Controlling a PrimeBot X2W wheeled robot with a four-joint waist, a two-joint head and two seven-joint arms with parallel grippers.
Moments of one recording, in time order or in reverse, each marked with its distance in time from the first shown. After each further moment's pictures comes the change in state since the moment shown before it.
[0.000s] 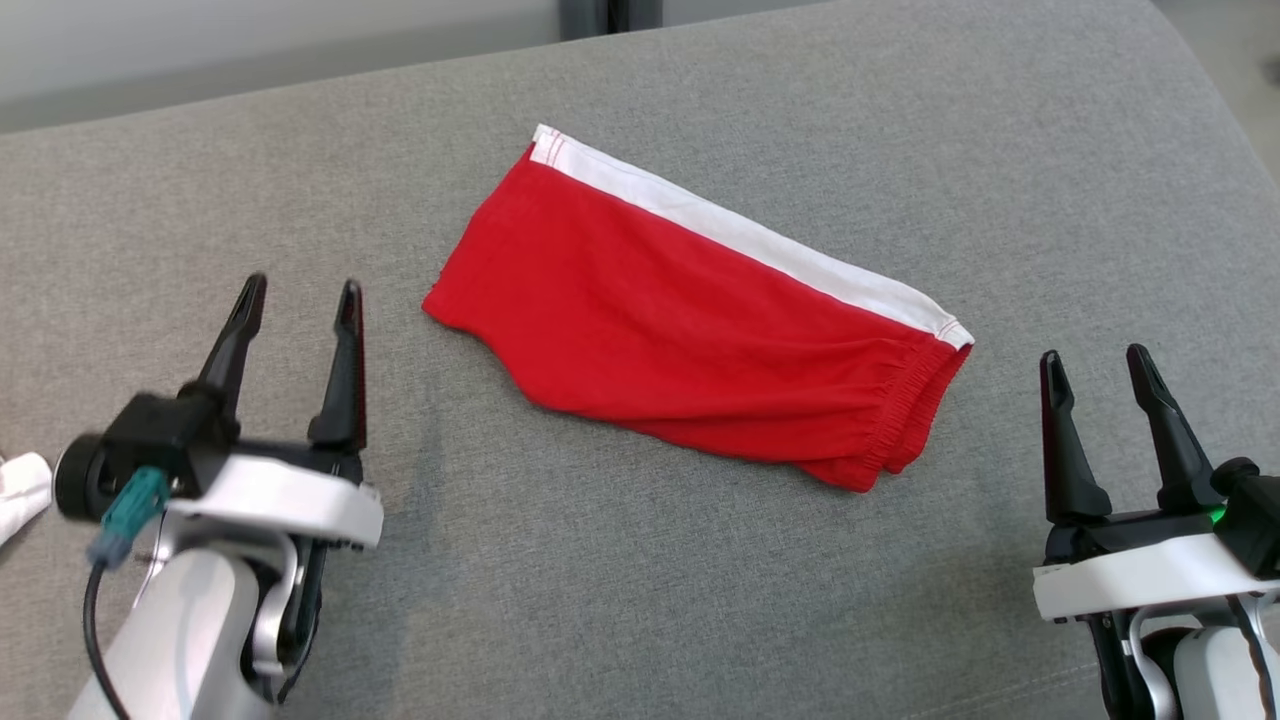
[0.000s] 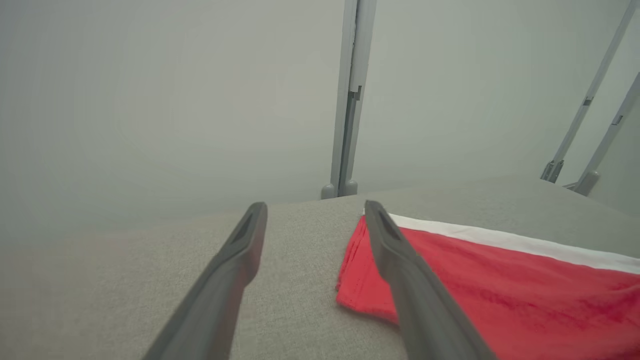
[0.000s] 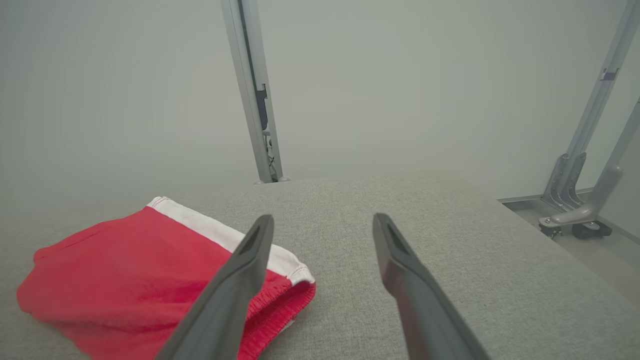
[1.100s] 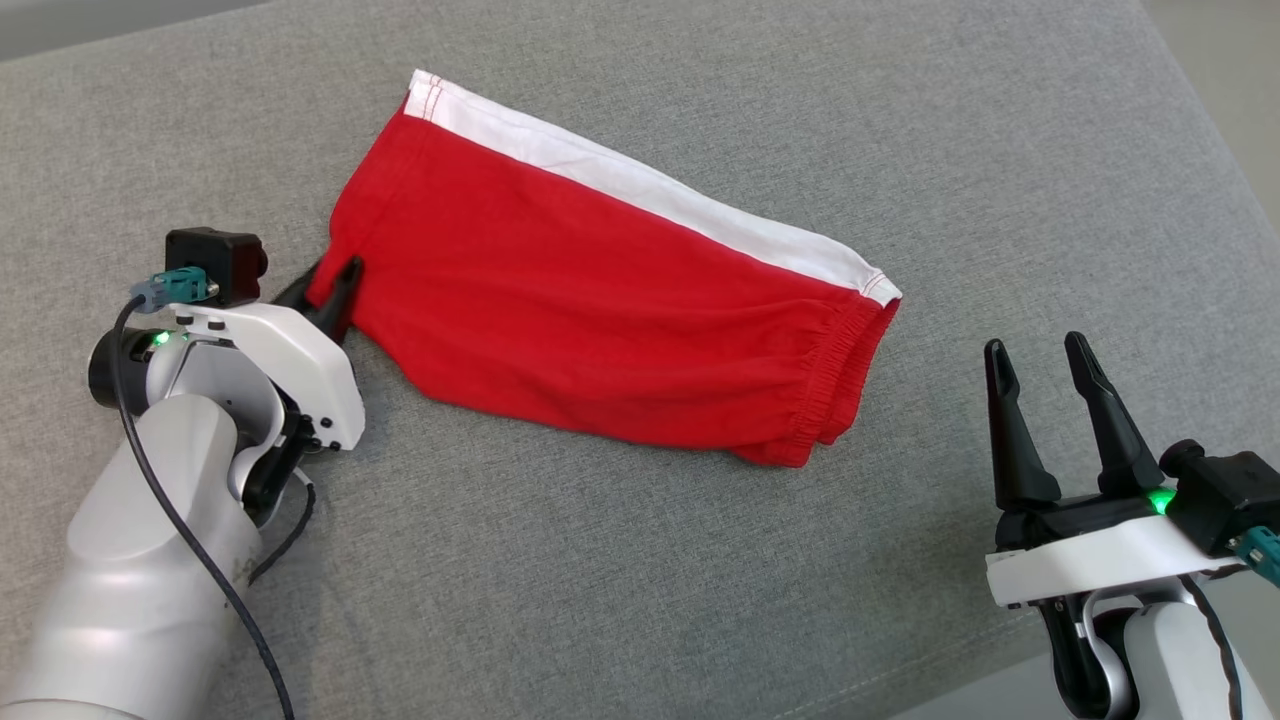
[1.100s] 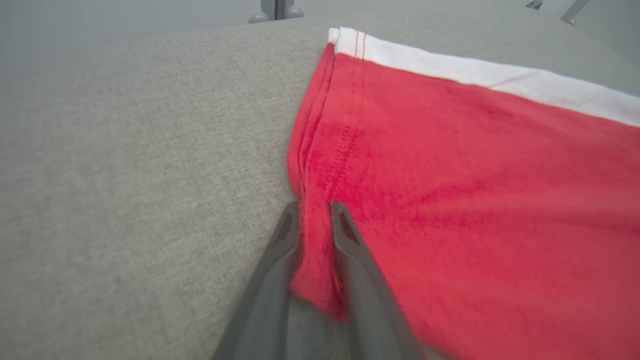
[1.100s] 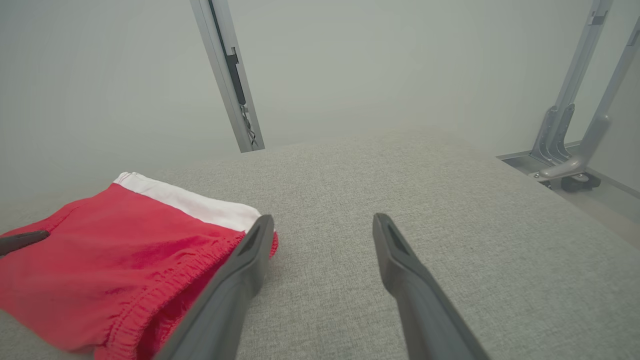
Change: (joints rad) left arm -0.464 -0.054 -0.149 0.744 -0.105 -0.281 0.224; right arm -0.063 0.000 0.093 0.081 0.086 0.000 -0.042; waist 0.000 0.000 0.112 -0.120
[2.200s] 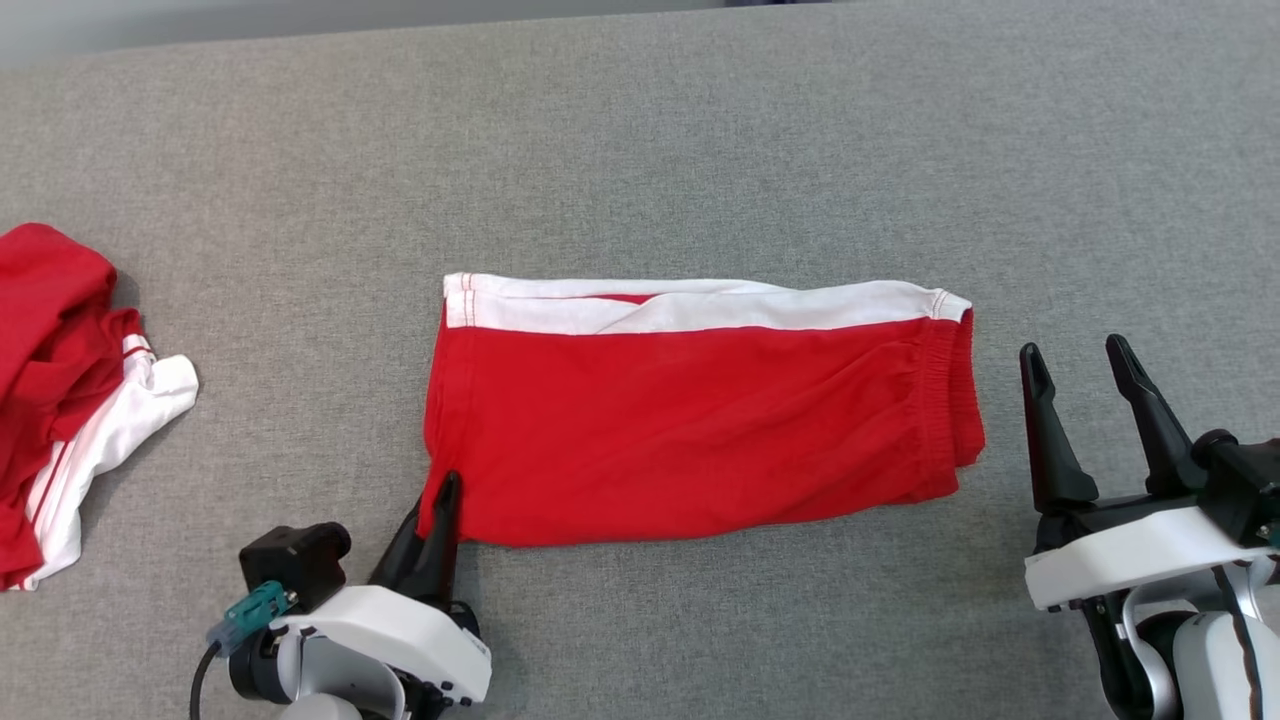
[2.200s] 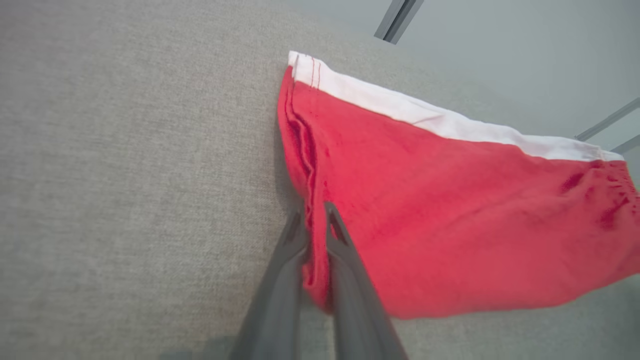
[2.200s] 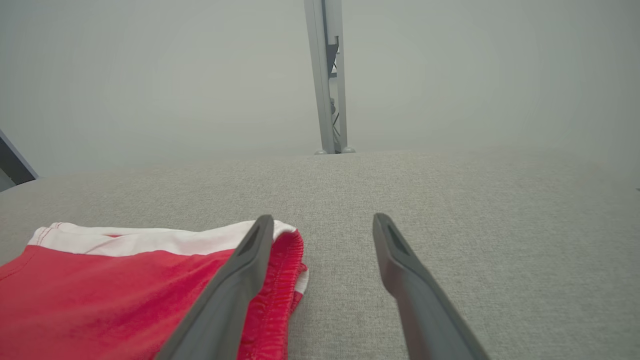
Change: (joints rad) left arm 0.641 -0.068 0.051 -0.694 -0.142 0.275 -0.107; right arm 0.041 0.001 -0.085 -0.105 -0.096 0.000 0.154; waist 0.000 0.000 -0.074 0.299
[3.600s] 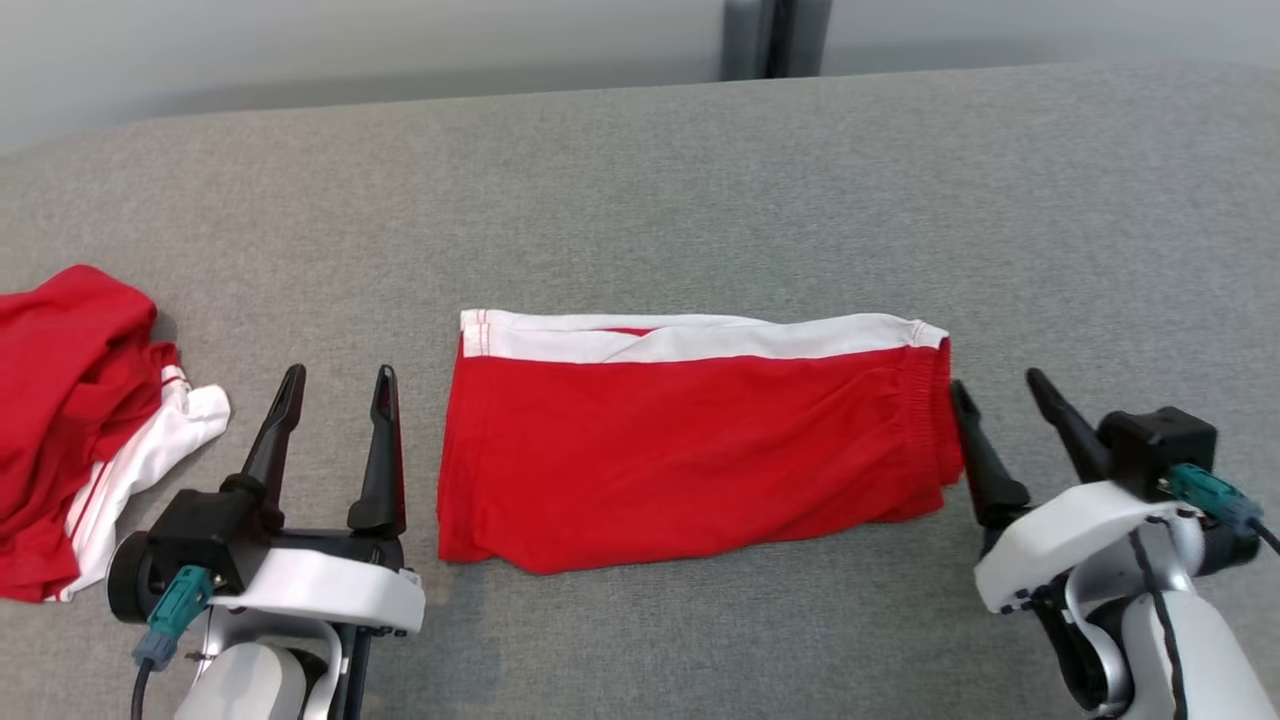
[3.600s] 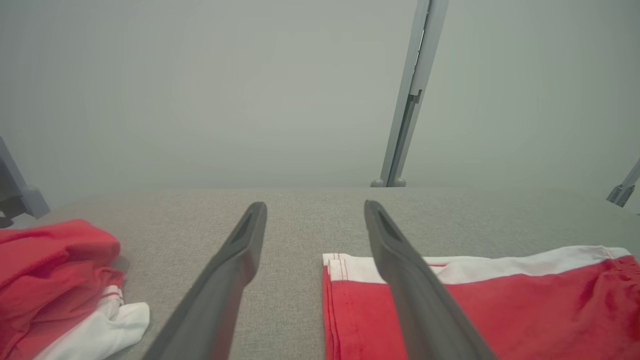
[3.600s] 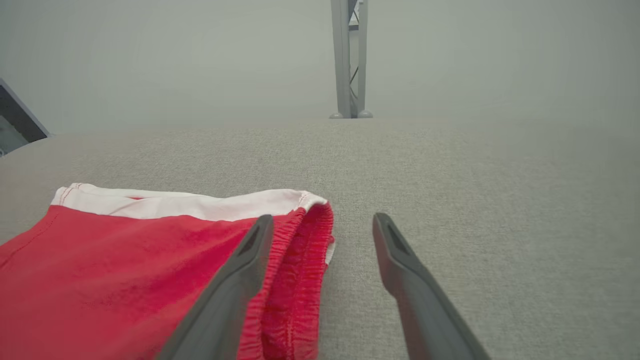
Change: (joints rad) left arm -0.038 0.100 0.052 -0.138 0.207 0.102 -0.136; right arm -0.054 0.000 0.053 0.121 -0.013 0.000 0.161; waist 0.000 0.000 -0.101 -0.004
